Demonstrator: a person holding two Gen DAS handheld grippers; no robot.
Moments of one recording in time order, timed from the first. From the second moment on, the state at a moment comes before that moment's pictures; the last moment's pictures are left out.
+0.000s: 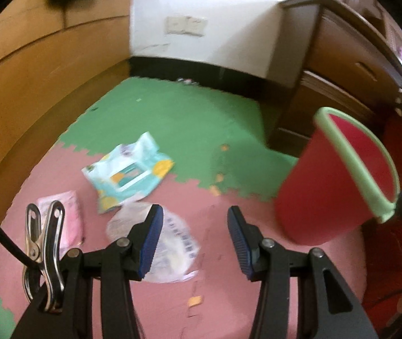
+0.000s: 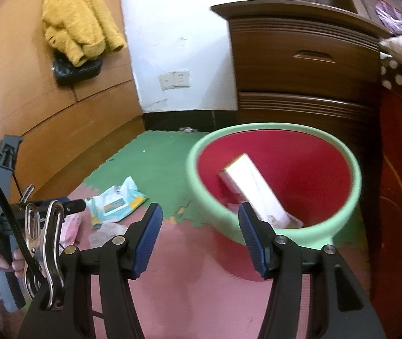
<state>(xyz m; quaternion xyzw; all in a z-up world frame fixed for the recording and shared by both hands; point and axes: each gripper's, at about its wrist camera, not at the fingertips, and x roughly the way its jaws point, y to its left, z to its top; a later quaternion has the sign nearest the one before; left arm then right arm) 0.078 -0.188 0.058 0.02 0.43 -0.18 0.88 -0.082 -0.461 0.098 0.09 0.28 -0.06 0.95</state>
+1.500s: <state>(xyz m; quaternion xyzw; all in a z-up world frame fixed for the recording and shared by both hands) 0.137 -0.077 -0.057 0.00 0.51 -0.11 0.85 0.099 -0.307 -0.079 0.17 0.53 0.03 0.83</state>
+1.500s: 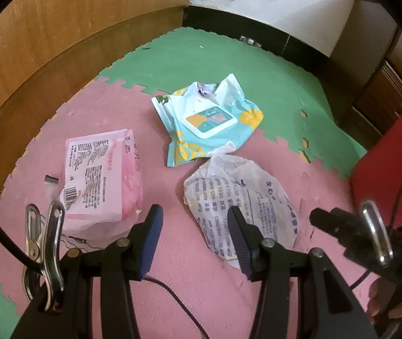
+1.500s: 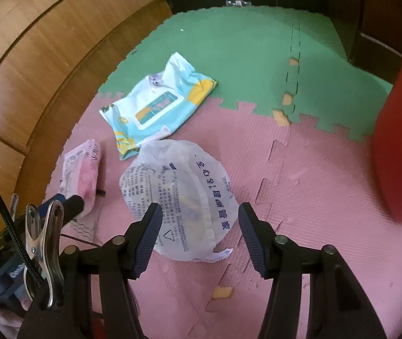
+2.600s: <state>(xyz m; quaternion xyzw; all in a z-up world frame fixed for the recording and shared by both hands) 0.150 -0.088 -0.098 0.01 0.54 -0.09 0.83 0.119 -0.297 -0.165 0.18 0.63 0.08 0.75</state>
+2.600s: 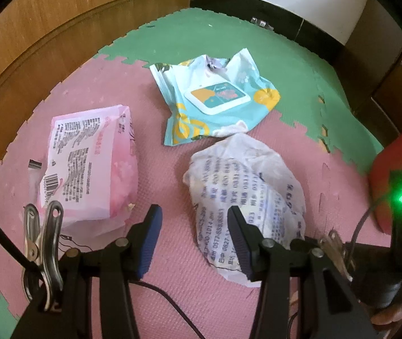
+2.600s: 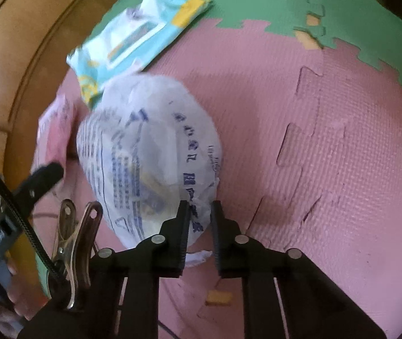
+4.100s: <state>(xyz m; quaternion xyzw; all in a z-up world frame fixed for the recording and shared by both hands) 0.139 -0.110 -0.154 0.01 0.61 -0.14 0.78 0.093 -0.307 -0.164 0.19 0.67 0.04 0.72</state>
